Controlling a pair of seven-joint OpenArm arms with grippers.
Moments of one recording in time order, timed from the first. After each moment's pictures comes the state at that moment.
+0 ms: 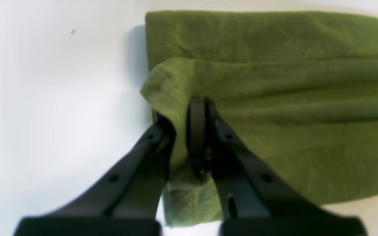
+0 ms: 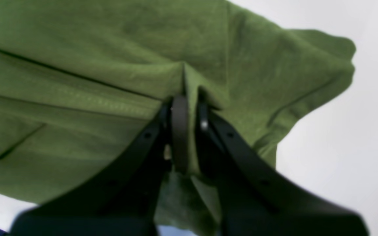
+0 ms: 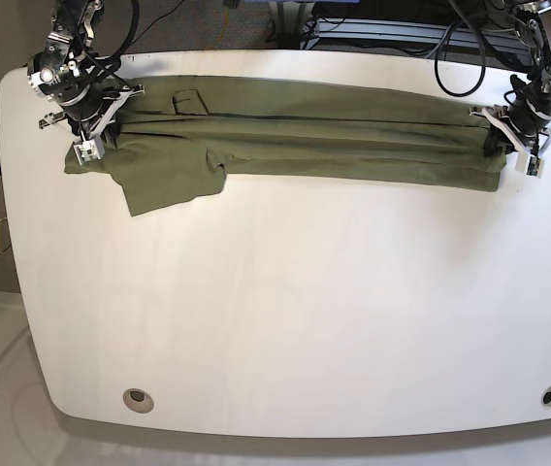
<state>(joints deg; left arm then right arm) 18.8 -19.6 -29.4 87.0 -22.8 -37.2 37.1 -21.1 8.8 28.6 99.6 5.0 36.0 -45.4</state>
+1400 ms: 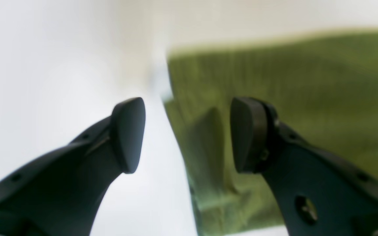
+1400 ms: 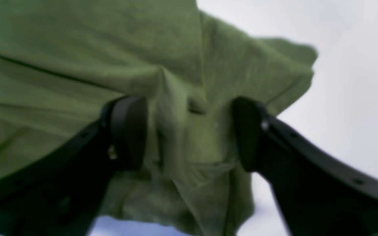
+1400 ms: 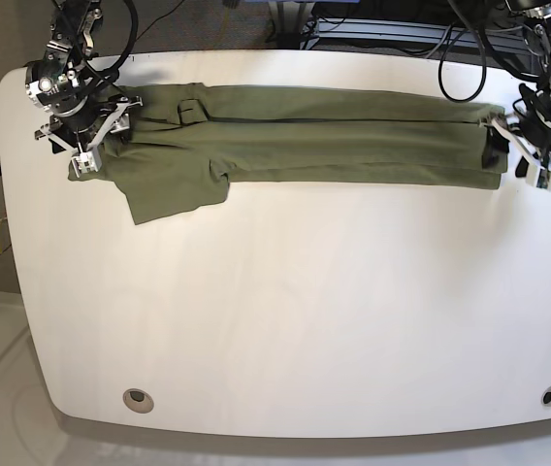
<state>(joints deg) 17.2 -21.0 -30.6 90.7 -21.6 -38.5 37.9 -18.3 8.8 28.5 101.2 4.4 35.7 -46.8</state>
